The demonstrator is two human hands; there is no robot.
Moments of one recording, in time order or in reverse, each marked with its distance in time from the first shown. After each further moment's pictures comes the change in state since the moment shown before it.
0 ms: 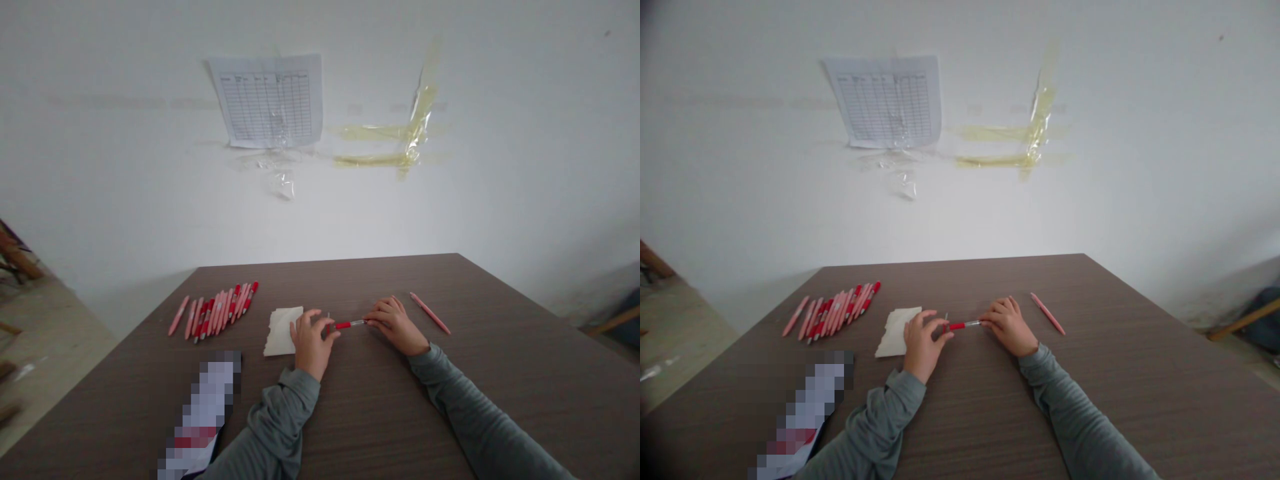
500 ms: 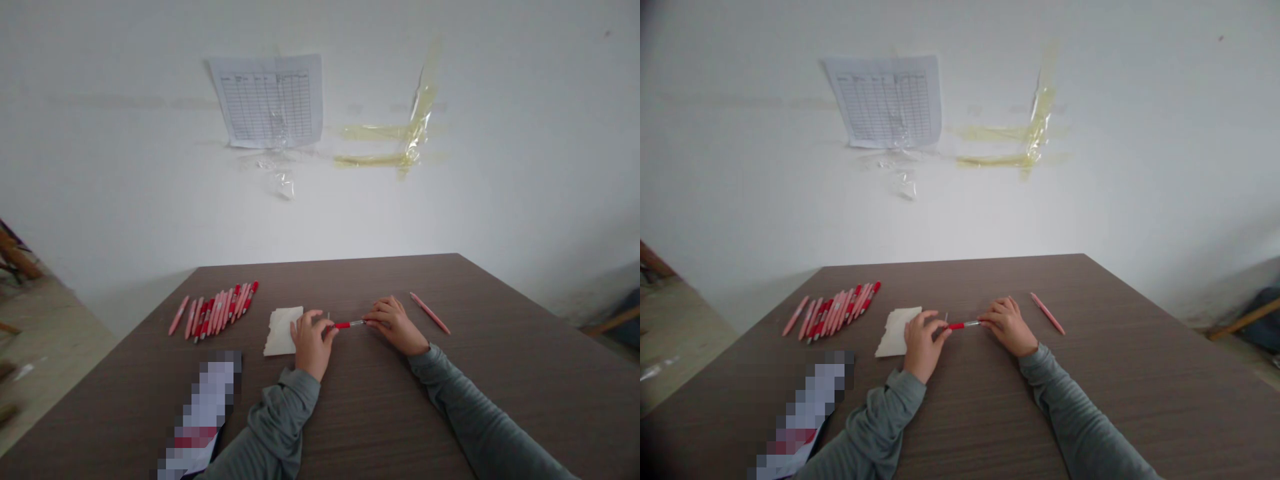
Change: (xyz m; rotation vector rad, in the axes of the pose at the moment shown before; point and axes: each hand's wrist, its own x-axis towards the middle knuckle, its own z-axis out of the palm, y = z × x) left_hand 0.001 0.003 -0.002 0.009 -0.020 -0.004; right_hand 0.000 0.000 -0.001 0.059 0.016 -0.017
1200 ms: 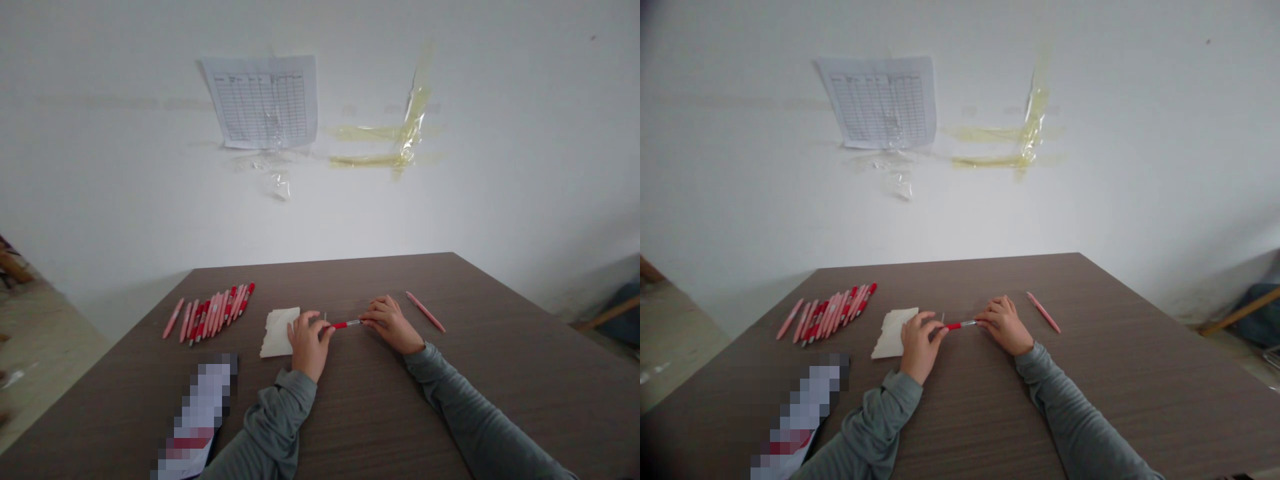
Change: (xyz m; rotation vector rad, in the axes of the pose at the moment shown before) left_hand 0.000 -0.002 -0.002 -0.013 -0.008 0.013; right_hand 0.002 -0.008 -0.007 0.004 0.014 0.005
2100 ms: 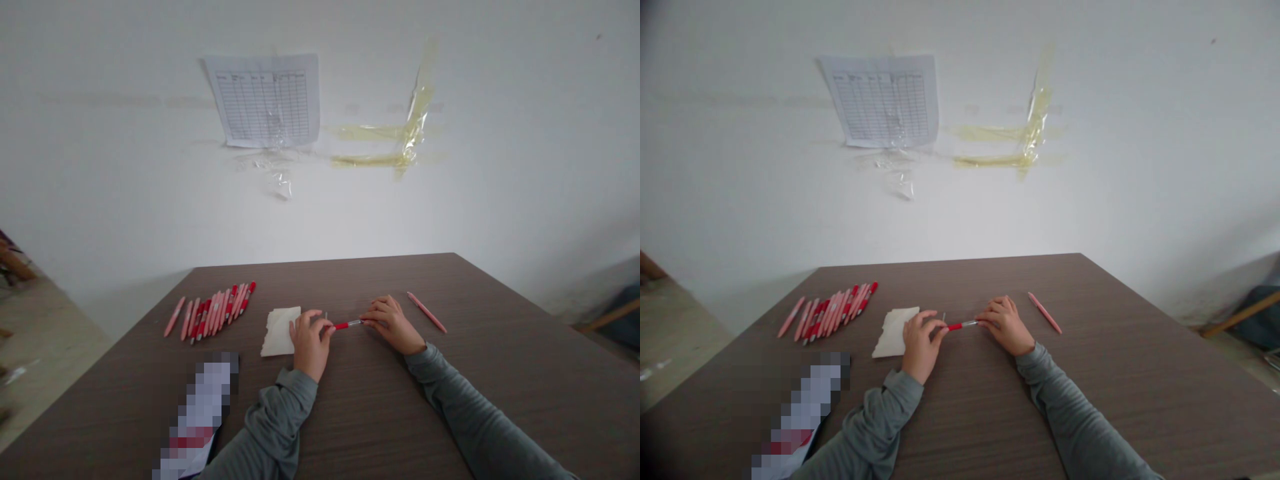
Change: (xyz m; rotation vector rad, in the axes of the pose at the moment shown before) left_hand 0.000 0.001 0.001 -0.025 0.033 0.037; right_hand -0.002 0.005 0.006 0.012 0.008 0.000
